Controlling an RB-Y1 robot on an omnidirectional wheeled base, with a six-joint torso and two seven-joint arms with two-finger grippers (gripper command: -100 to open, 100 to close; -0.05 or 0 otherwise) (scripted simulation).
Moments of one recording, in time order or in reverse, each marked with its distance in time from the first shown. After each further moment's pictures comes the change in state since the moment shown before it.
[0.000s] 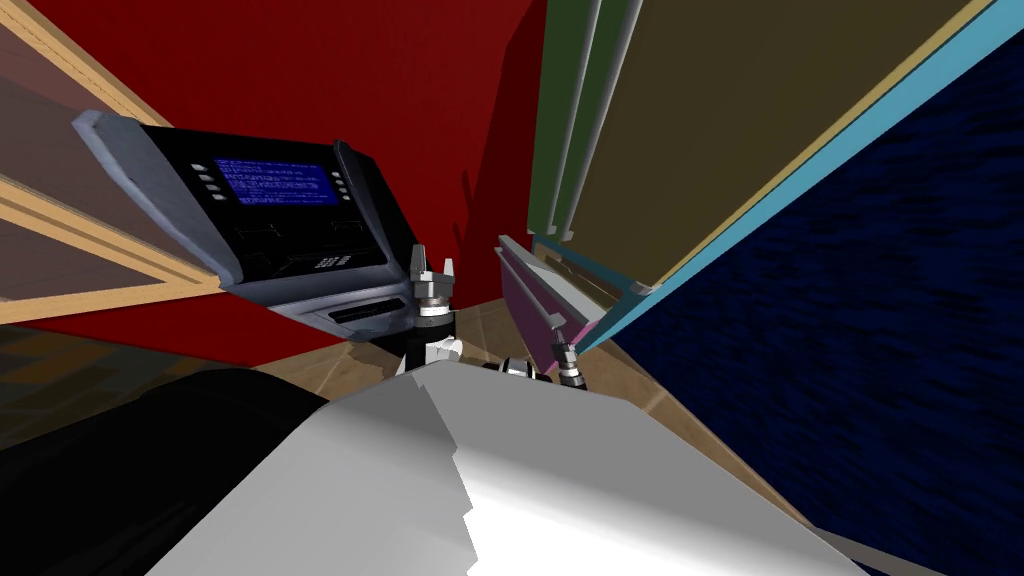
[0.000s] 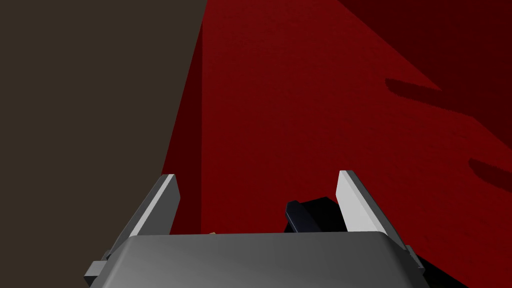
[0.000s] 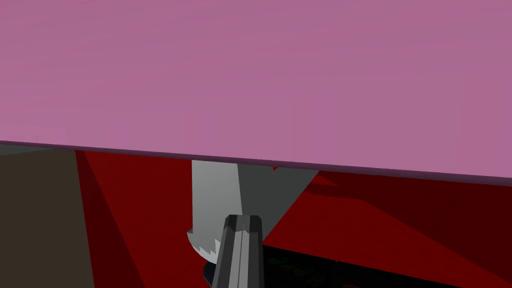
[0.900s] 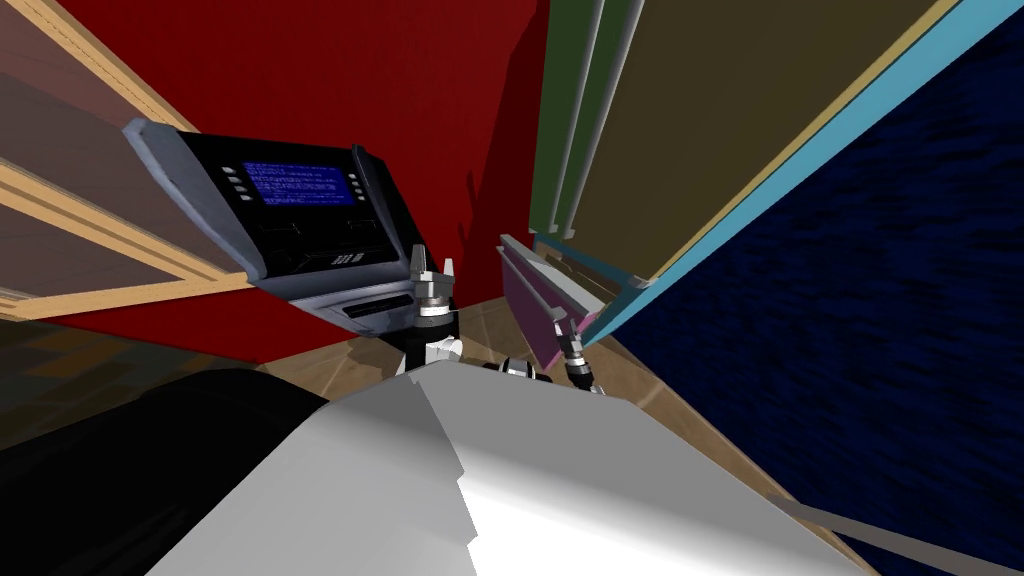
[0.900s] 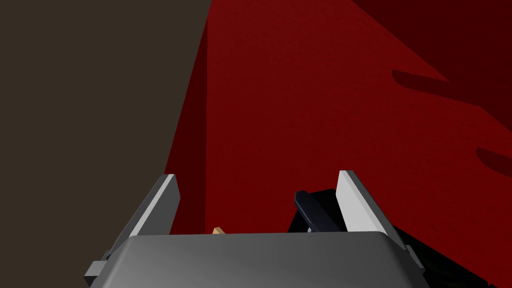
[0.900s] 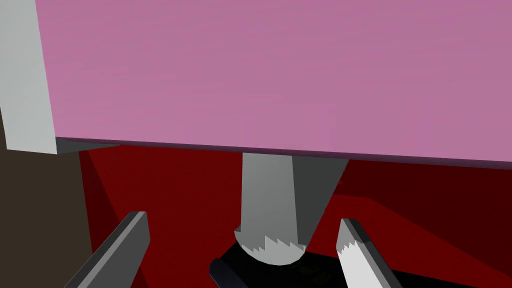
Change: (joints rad) left arm 0.000 0.000 0.000 0.000 0.000 0.000 0.000; right arm -0.032 -0.039 -0.020 -0.118 0.017 0.124 -0.098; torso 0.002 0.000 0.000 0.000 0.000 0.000
